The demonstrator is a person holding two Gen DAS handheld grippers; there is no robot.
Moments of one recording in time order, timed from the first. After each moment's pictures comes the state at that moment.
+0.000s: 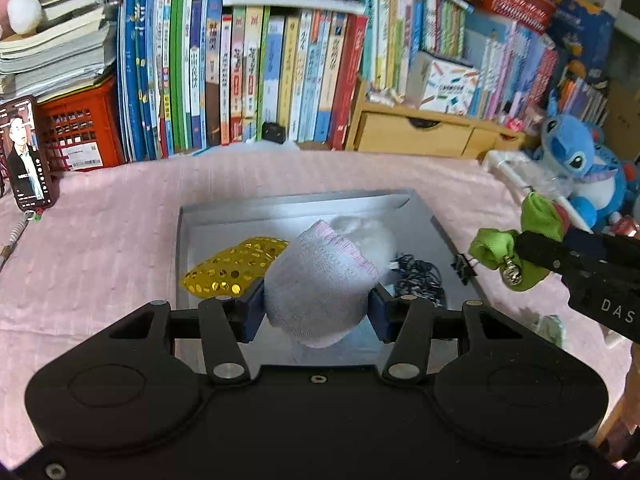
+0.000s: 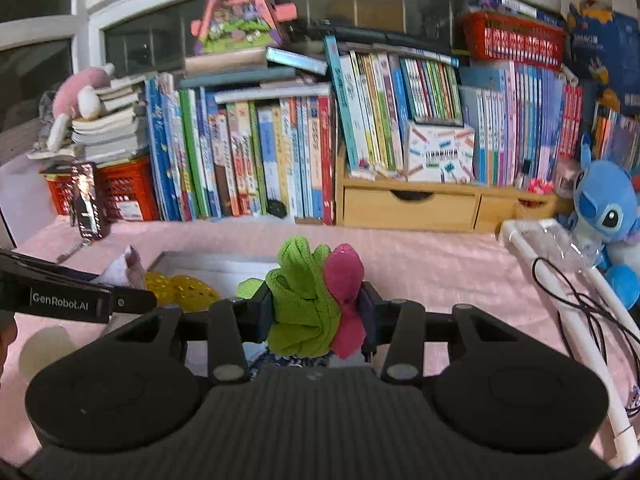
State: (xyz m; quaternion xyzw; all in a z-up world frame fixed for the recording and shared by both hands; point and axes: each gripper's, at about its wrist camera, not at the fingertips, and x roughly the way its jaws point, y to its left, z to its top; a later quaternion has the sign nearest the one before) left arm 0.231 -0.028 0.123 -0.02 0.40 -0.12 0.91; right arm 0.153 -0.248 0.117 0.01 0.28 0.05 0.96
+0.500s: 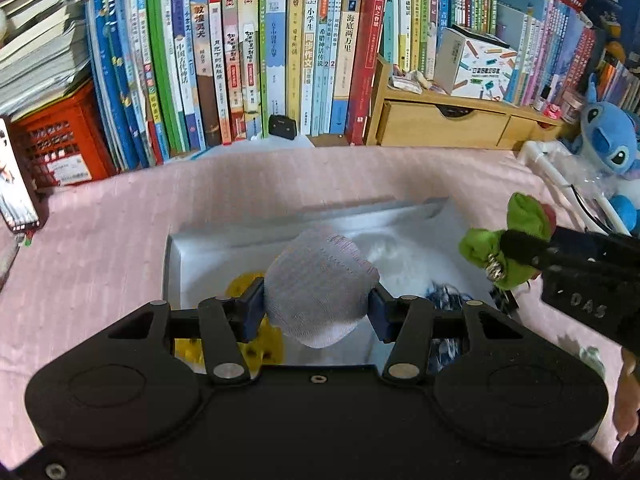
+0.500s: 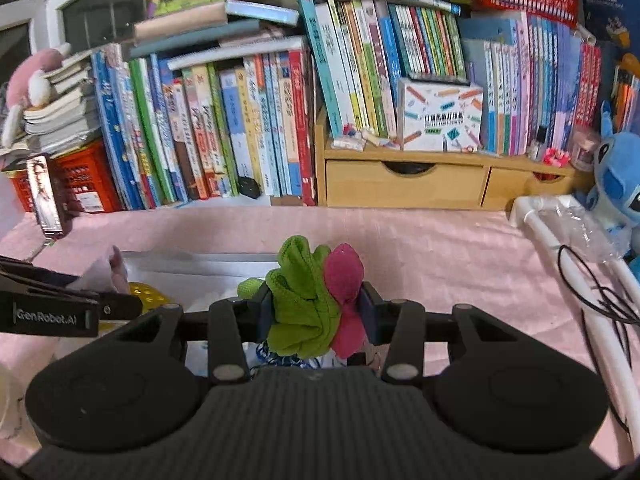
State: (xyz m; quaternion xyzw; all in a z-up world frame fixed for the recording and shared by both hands) left arm 0.307 -0.057 0.109 0.01 0.43 -0.09 0.90; right arm 0.237 -0.258 0.085 0.03 0.33 0.03 0.94
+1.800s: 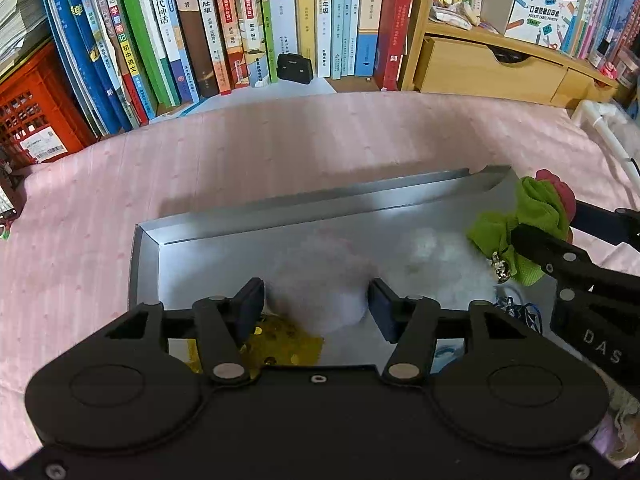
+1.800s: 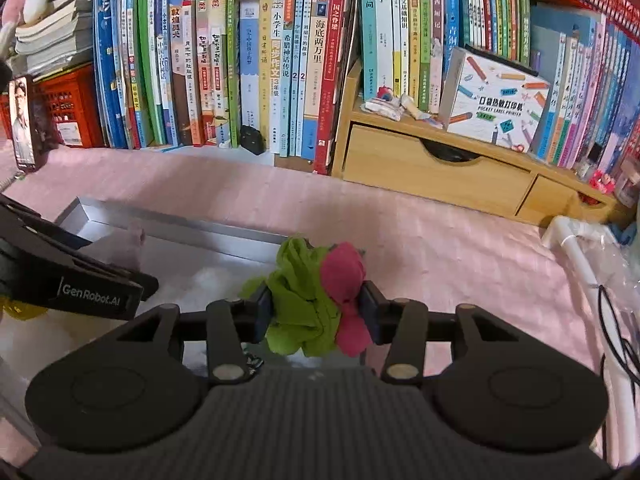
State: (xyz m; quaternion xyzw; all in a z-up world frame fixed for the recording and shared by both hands) left arm 0.370 -0.075 0.053 0.04 0.51 -0.06 0.86; right arm 0.294 -0.236 0.051 -0.05 0.38 0.06 0.92
